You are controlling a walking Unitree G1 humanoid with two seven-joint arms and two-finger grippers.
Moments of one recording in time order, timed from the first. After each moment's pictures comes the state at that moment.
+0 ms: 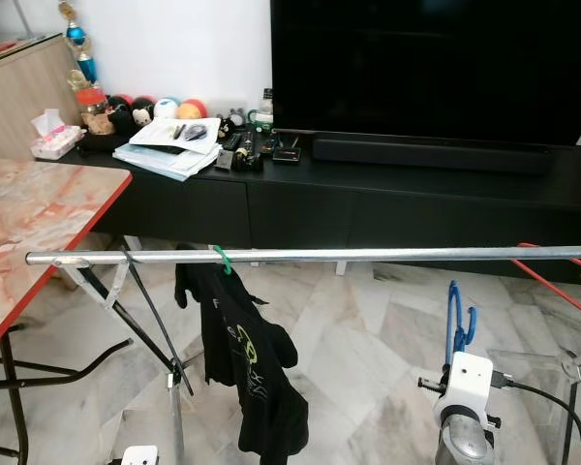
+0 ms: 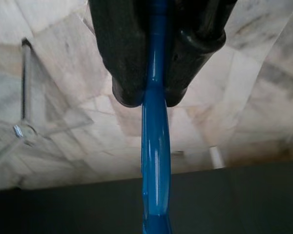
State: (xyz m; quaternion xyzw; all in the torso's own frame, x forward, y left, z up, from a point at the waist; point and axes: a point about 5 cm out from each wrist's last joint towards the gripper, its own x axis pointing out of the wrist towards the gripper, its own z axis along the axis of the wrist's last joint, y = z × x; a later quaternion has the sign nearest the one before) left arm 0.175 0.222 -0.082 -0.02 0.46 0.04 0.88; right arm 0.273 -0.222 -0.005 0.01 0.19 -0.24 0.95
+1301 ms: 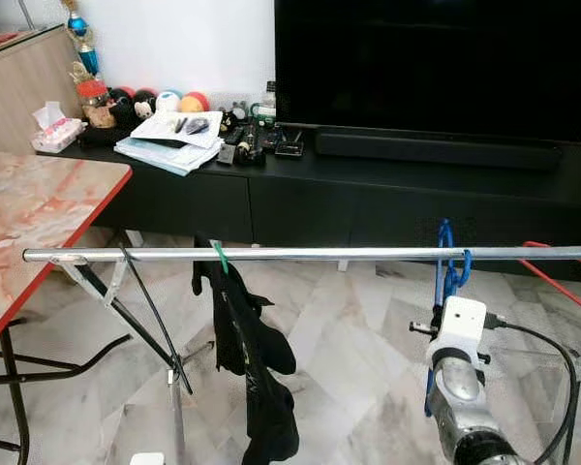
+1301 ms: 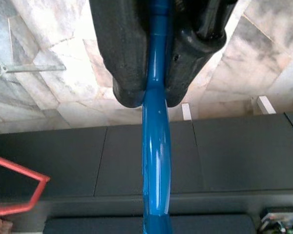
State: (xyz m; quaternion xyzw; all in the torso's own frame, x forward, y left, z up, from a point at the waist) left arm 0.172 0.218 -0.083 -0.02 0.46 0.03 0.89; right arm 0.334 -0.204 0.056 -0.02 0.10 -0.15 0.98
